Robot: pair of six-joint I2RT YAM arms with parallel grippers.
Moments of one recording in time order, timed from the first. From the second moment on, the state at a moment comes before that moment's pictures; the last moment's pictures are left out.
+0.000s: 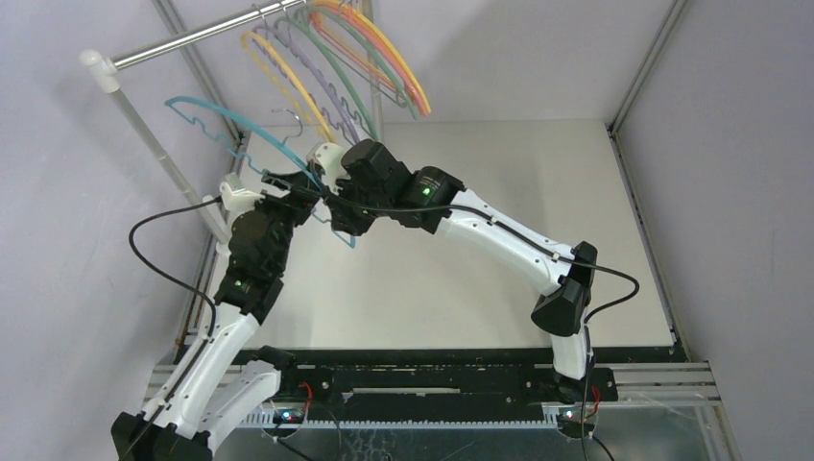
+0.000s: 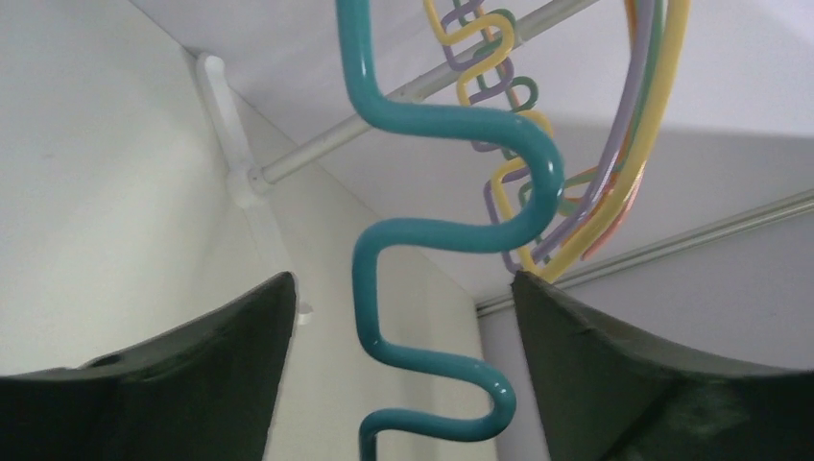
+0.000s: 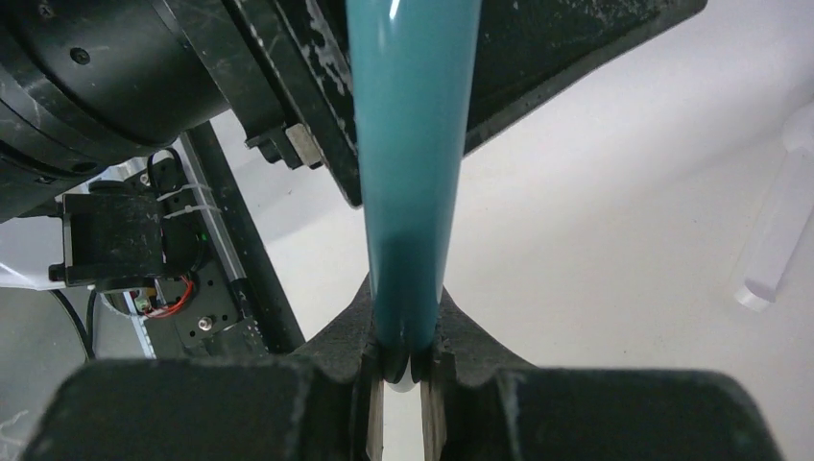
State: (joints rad) left arm -0.32 0.77 0.69 0.12 -0.30 -0.96; right arm 1.05 1.93 2.15 -0.83 -0.11 0.03
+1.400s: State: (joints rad) left arm -0.04 0.98 0.61 0.58 0.02 -1.23; right arm 1.02 1.60 1.81 -0.74 0.21 0.07
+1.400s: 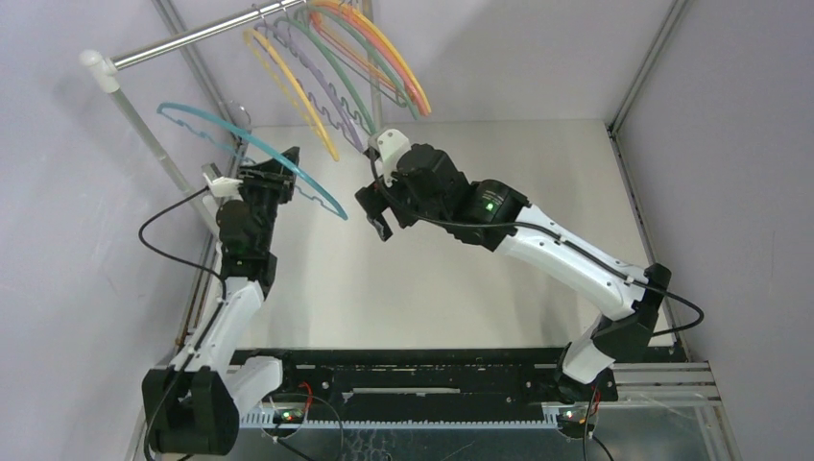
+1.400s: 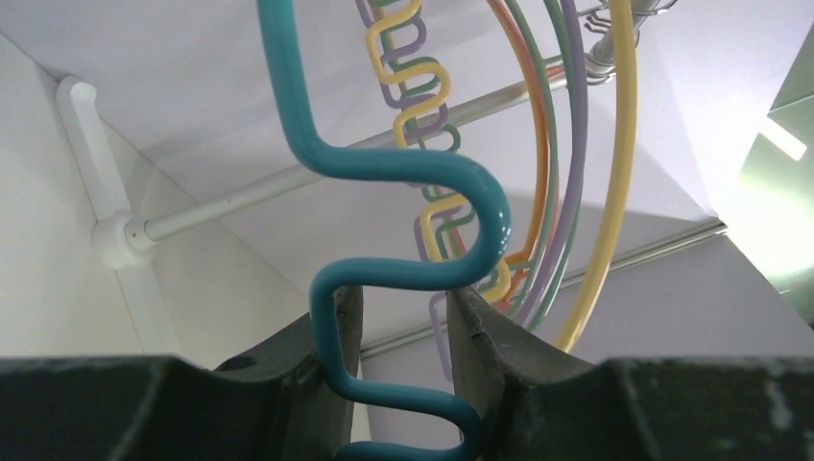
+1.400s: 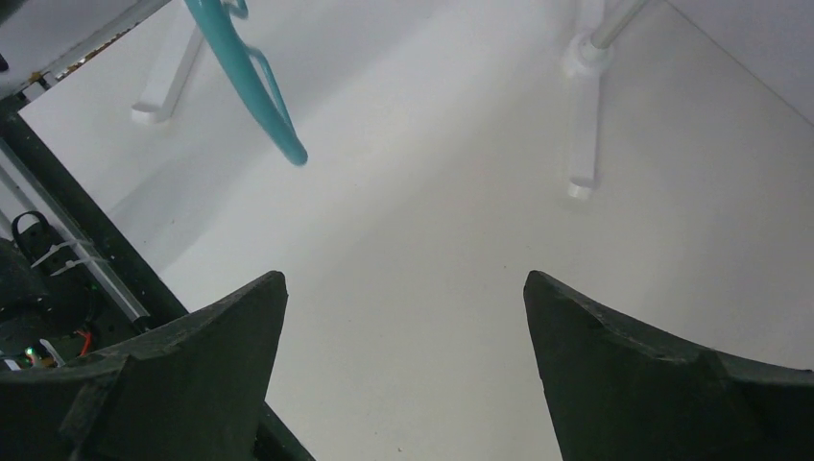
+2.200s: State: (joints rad) left arm 0.06 1.33 1.08 0.48 0.26 -1.36; right arm 0.96 1.57 1.77 -0.71 0.22 0.08
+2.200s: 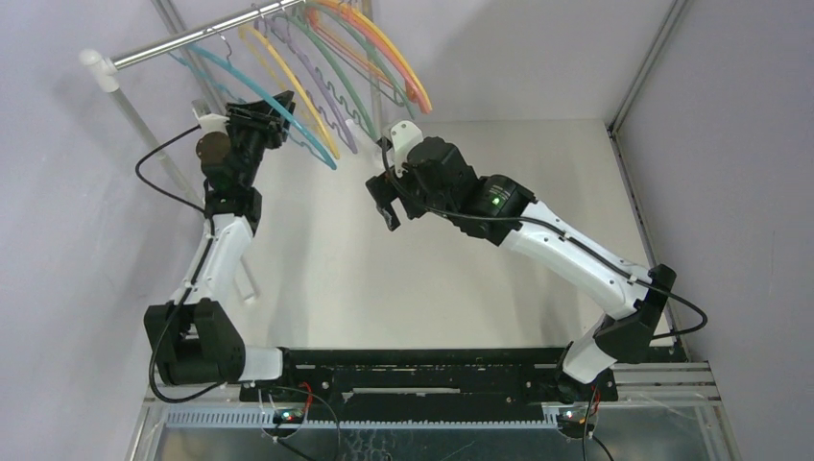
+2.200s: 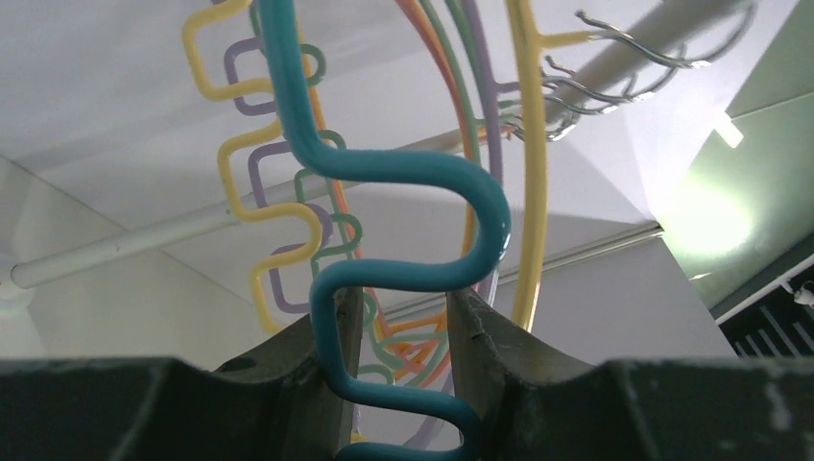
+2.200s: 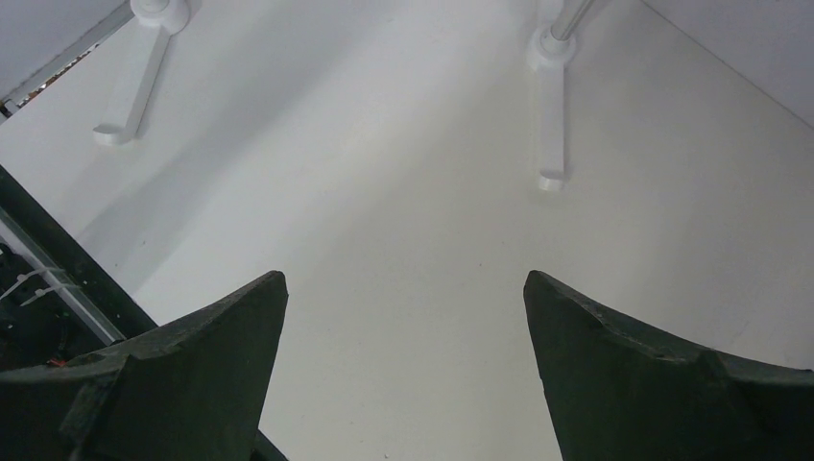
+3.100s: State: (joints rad) left arm 0.09 1.52 1.30 0.22 0.22 -1.50; right arm 0.91 1.63 1.79 -0.71 0.19 0.07
